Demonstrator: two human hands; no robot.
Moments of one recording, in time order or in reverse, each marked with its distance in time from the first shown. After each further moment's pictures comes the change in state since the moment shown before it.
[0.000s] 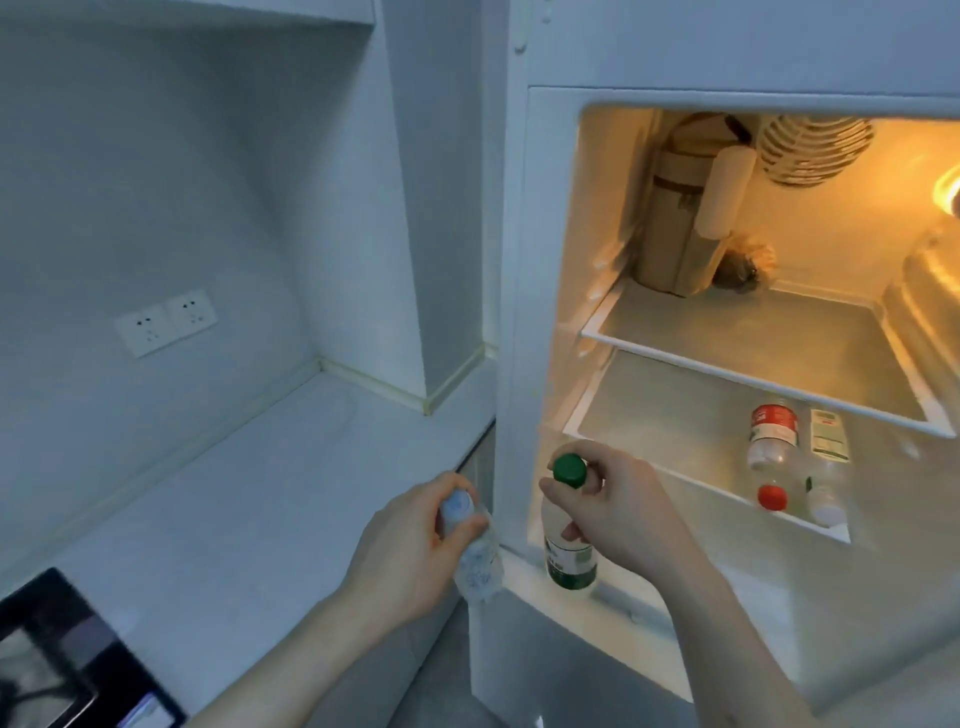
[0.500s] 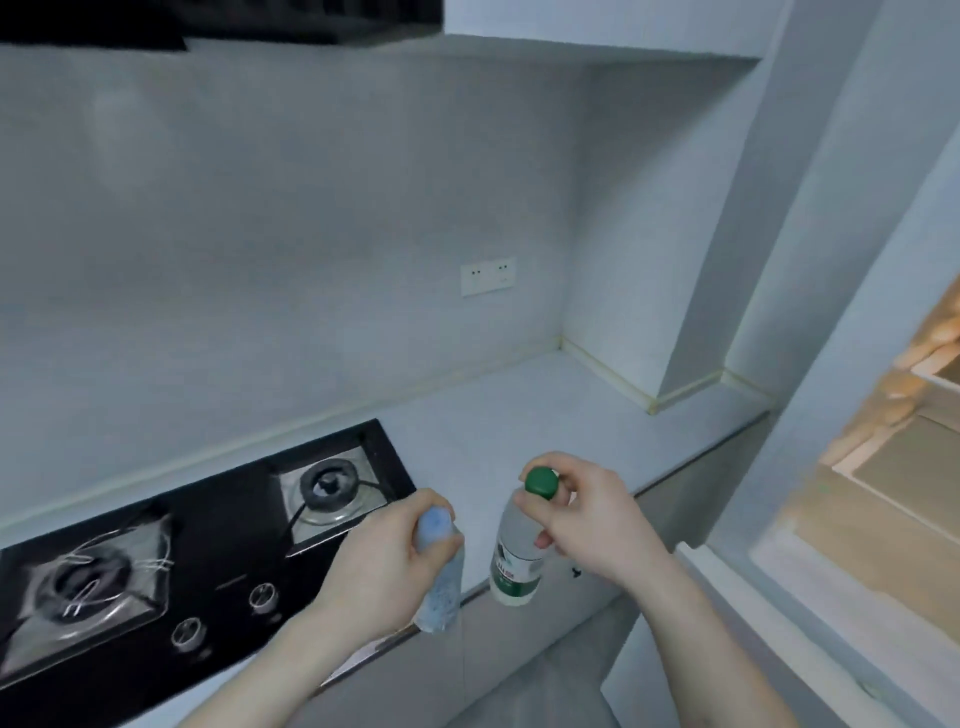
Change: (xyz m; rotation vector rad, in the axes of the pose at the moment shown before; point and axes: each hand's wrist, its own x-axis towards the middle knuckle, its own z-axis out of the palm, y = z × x) left_hand -0.291 -0.091 -0.163 0.110 0.316 -0.433; right_hand -0.136 -0.144 0.218 0.052 -0.504 -0.304
